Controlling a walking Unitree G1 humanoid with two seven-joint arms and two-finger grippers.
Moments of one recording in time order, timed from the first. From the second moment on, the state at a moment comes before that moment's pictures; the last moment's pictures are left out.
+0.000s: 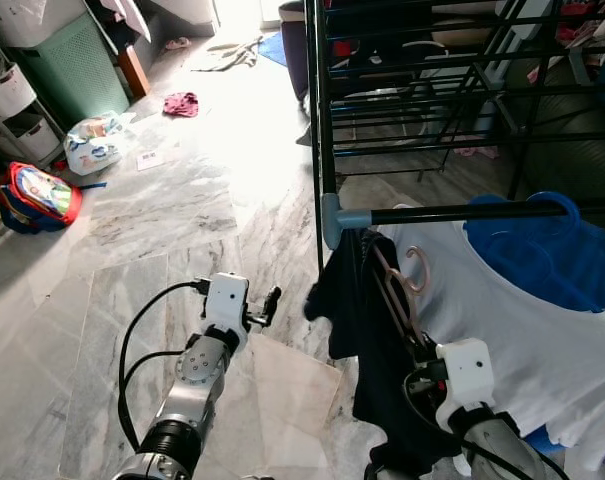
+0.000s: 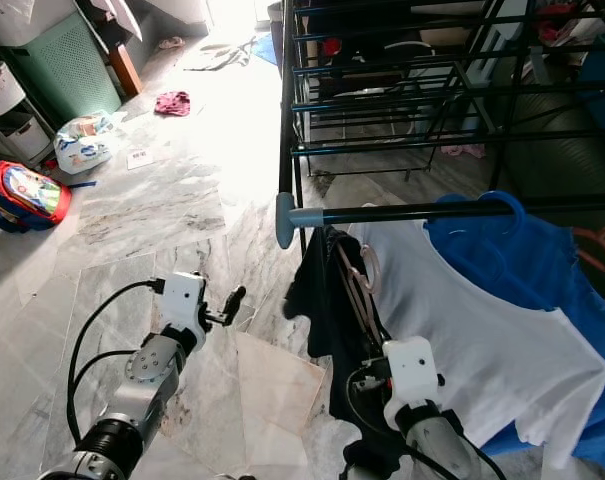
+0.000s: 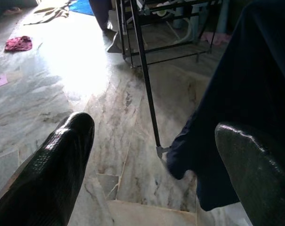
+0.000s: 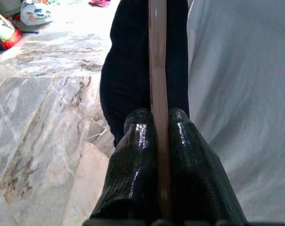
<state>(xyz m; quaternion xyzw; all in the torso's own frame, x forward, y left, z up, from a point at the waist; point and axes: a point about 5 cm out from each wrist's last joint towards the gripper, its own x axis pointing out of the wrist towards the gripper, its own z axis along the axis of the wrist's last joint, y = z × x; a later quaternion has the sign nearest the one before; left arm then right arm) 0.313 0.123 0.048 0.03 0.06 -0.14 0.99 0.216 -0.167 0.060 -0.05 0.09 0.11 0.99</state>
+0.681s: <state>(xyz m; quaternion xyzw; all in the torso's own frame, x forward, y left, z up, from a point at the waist) 0.310 0.127 0.038 0.04 0.08 -0.12 0.99 0.232 -0.167 0.067 -0.03 0.07 0.09 0.99</state>
